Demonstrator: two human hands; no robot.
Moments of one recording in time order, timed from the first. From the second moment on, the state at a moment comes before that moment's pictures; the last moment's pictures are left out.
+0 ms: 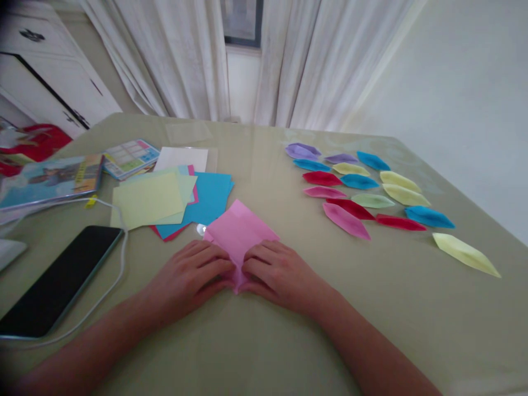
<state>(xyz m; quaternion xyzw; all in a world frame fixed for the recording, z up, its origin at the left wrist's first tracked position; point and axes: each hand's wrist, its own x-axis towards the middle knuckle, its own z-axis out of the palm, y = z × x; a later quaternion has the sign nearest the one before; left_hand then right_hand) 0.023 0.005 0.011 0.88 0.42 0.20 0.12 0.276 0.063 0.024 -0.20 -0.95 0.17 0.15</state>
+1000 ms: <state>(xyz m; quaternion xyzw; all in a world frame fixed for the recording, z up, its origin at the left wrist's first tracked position) 0.030 0.001 0.010 0.84 0.46 0.24 0.17 0.285 0.061 0.035 -0.19 -0.96 0.16 0.14</state>
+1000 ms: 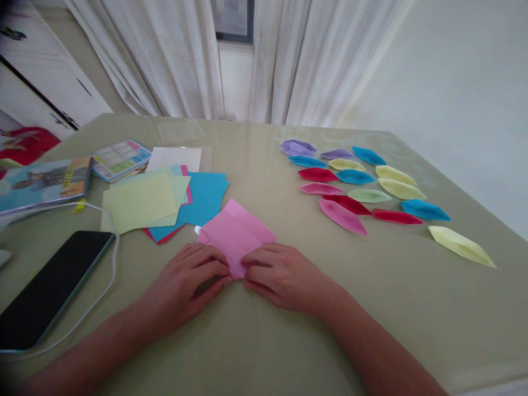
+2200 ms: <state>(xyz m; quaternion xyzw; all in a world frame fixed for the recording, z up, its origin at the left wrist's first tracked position) 0.036 -0.031 0.023 0.90 0.41 0.16 -0.01 0.288 0.056 0.047 -0.19 -0.96 0.18 0.06</state>
